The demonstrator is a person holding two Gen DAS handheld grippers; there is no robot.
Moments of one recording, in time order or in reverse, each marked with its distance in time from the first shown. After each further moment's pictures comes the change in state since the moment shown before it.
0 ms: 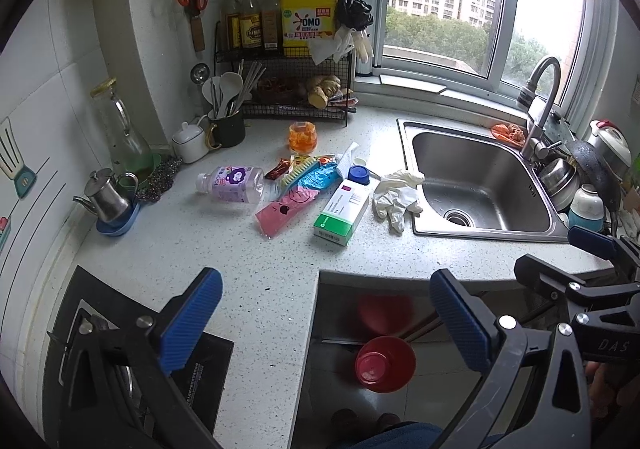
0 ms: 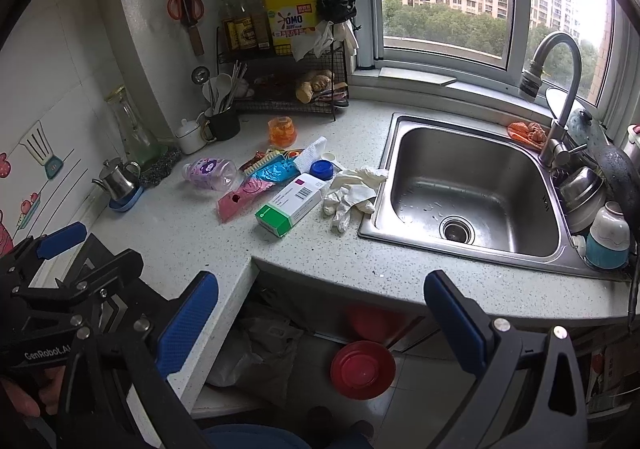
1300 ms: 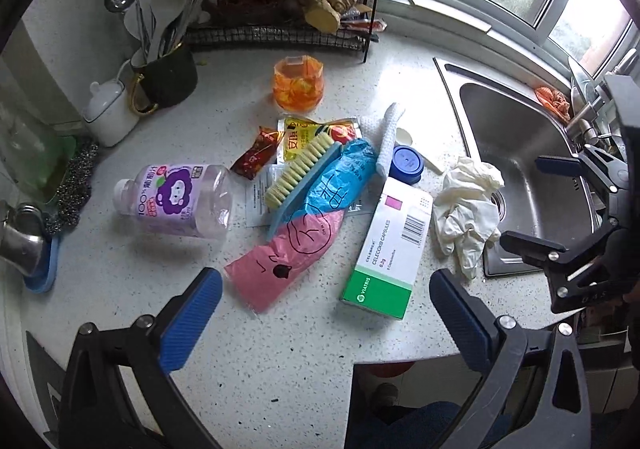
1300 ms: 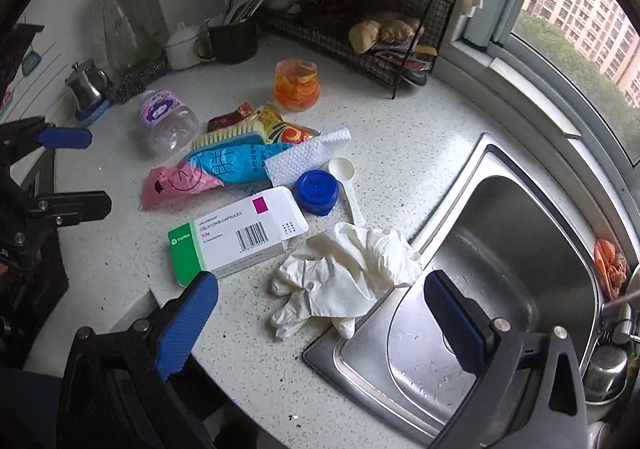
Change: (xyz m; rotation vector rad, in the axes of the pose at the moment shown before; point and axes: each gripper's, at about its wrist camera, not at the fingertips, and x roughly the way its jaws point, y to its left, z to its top) left arm 0.242 0.050 0.098 0.027 0.344 -0.123; right arm 0.222 -0.017 0.103 -0.452 0.297 0.127
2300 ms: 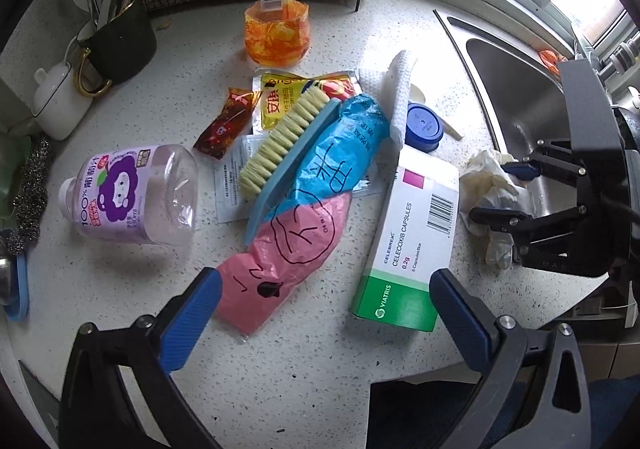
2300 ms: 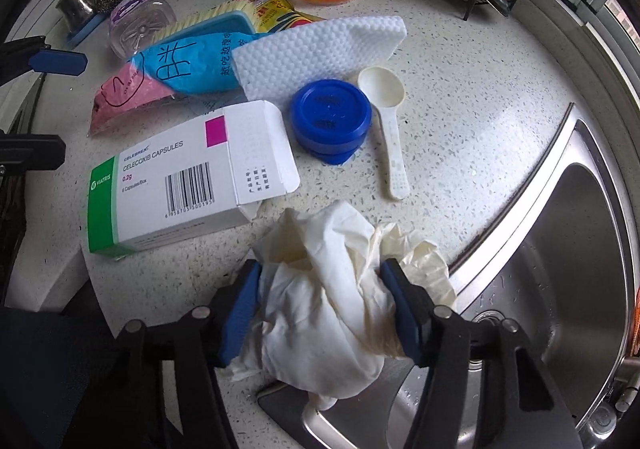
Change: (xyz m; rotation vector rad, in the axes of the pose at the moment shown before) left arm 0.061 0.006 0.011 0.055 0.117 -0.033; right arm 0.058 -0.040 -0.014 -0.147 0.206 0.091
